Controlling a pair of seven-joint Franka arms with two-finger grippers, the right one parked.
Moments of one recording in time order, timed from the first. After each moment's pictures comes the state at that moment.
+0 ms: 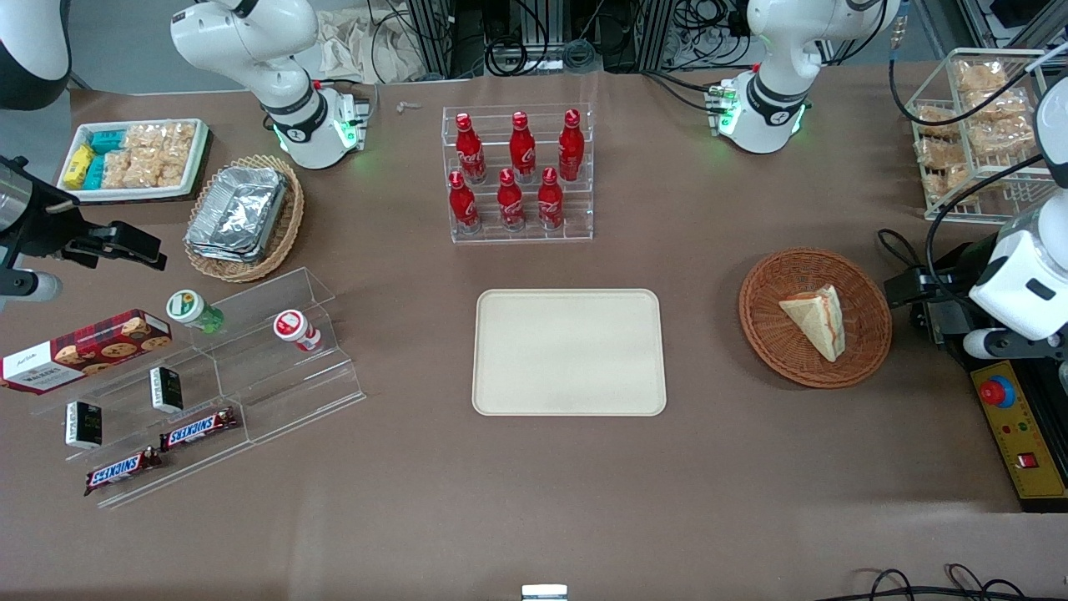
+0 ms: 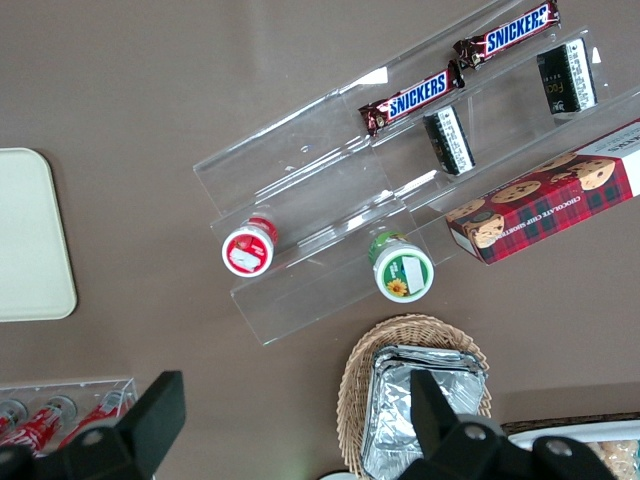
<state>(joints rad) -0.03 0.28 -0.05 -1.27 0.04 1.44 -0.08</state>
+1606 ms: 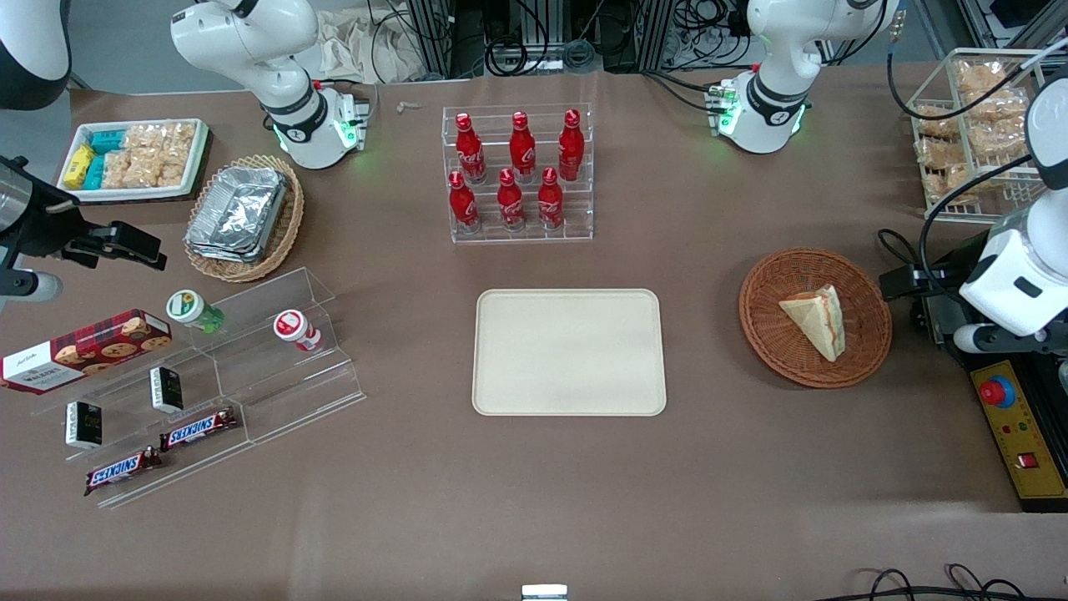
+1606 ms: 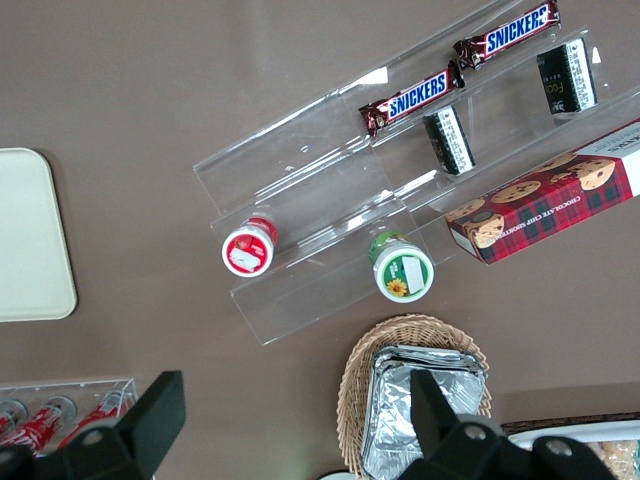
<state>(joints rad) -0.03 0.22 -0.04 -1.40 0.04 1.49 -0.08</state>
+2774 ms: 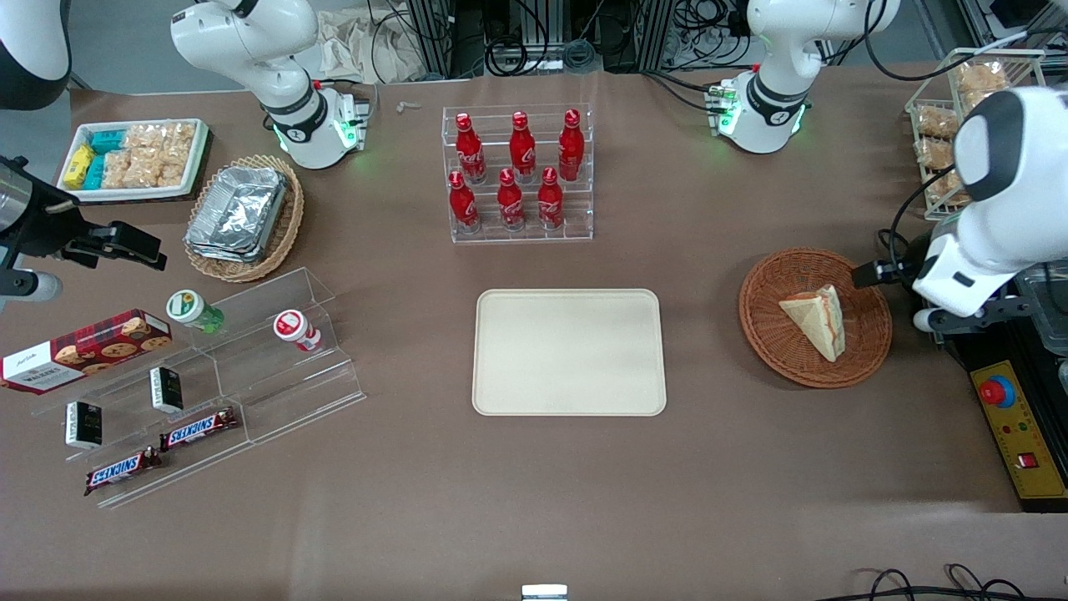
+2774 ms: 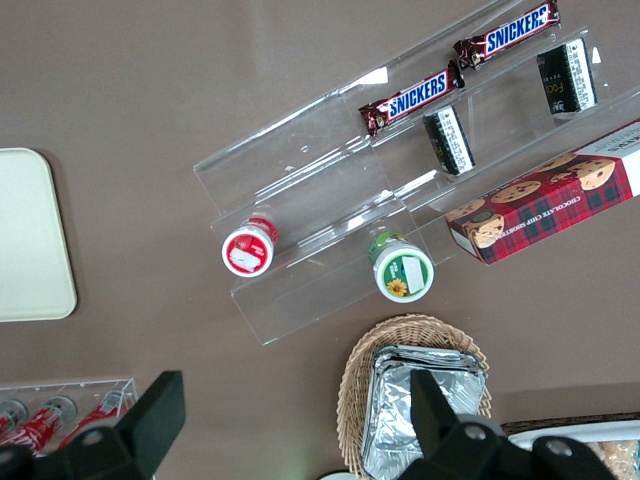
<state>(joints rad) -0.03 0.06 0.02 -1.93 0.04 1.82 -0.21</state>
